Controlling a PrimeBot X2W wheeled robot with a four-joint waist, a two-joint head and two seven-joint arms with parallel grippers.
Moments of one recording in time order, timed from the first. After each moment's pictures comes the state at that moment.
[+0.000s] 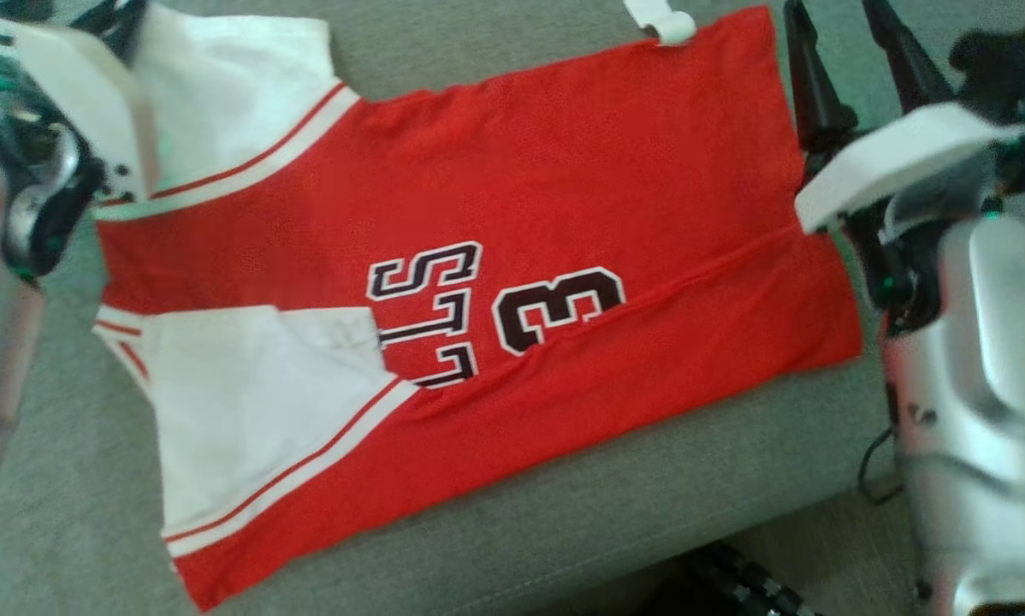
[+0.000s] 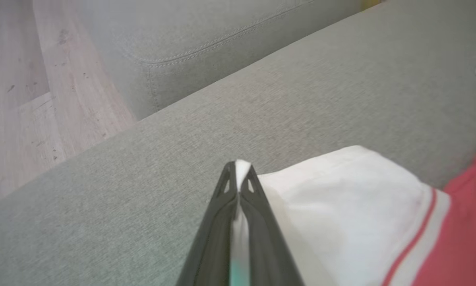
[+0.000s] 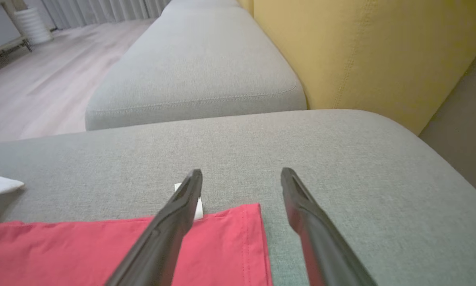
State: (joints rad) left arm -0.90 0.53 -0.43 0.35 -0.49 -0.11 0.58; right arm -0.60 -0.05 0.05 0.22 0.21 0.13 0.17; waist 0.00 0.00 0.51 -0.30
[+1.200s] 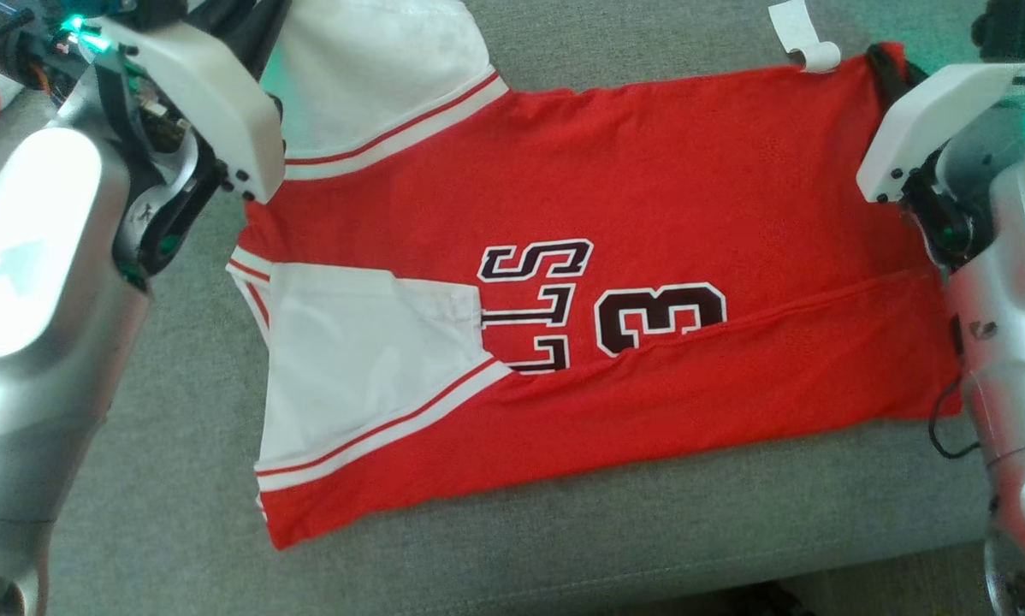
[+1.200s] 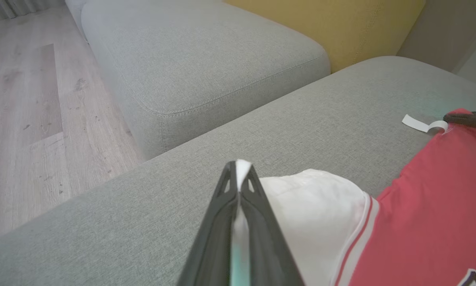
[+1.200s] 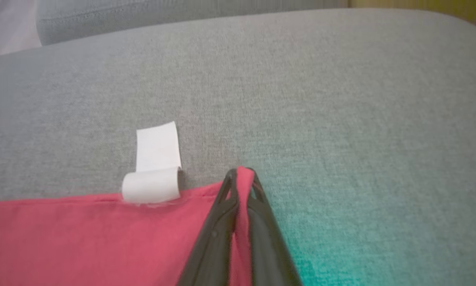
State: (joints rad) left arm -0.92 0.43 -0.55 0.25 -0.55 -0.12 0.42; right arm -0.86 -0.20 0.07 0.78 0.25 0.13 0.31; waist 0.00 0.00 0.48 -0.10
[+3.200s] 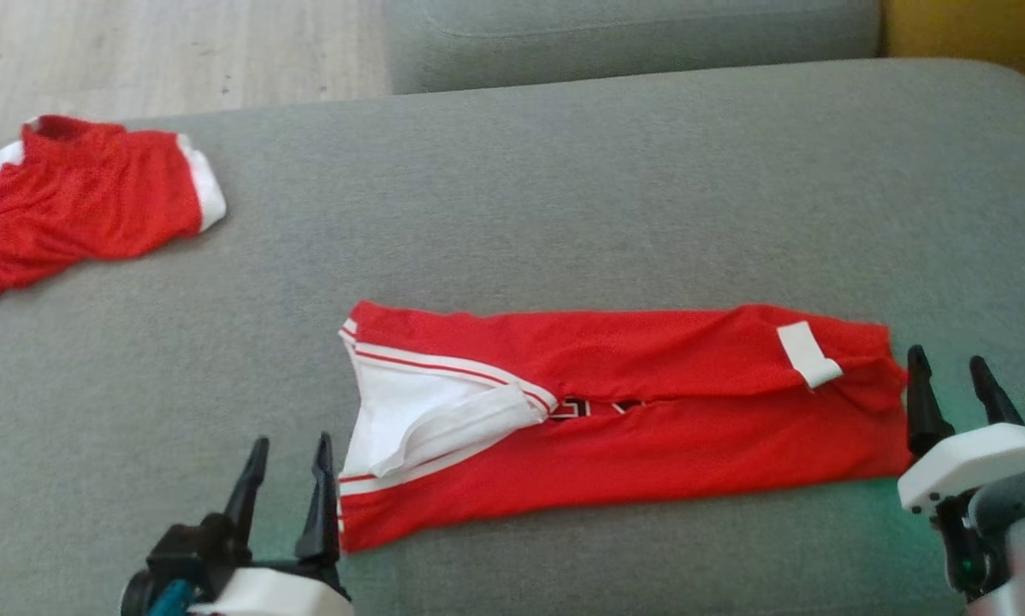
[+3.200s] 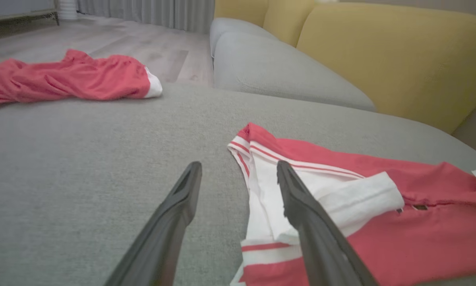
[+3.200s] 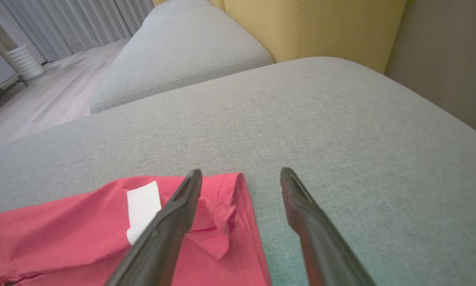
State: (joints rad) left arm 0.01 0.30 -0.49 0.18 -0.60 0.17 -0.24; right arm -0.13 -0.13 -0.18 0.40 0.26 0.13 0.03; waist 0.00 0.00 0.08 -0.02
